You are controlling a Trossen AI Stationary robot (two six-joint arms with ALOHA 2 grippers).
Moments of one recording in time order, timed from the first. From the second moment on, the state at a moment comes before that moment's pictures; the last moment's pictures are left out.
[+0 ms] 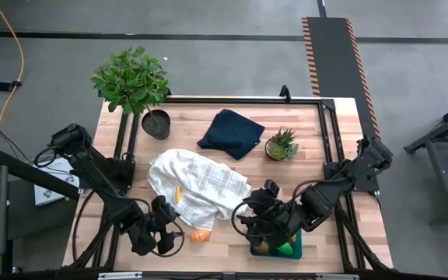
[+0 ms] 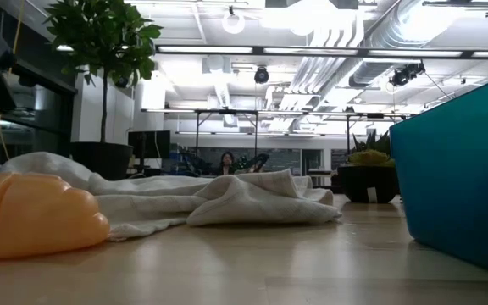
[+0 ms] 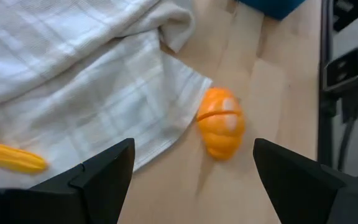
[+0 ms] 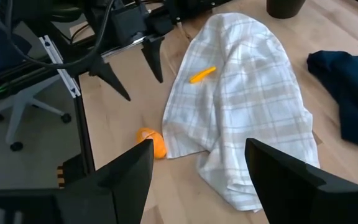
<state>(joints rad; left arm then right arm) -0.79 1.51 0.84 -0.39 -0.61 -1.15 0.63 1.73 1.72 -0.86 0.63 0.87</state>
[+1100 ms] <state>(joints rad) -0.65 1.74 0.83 0.01 -0.33 -0.86 0.62 1.73 1.72 -0.90 0.64 0.87</state>
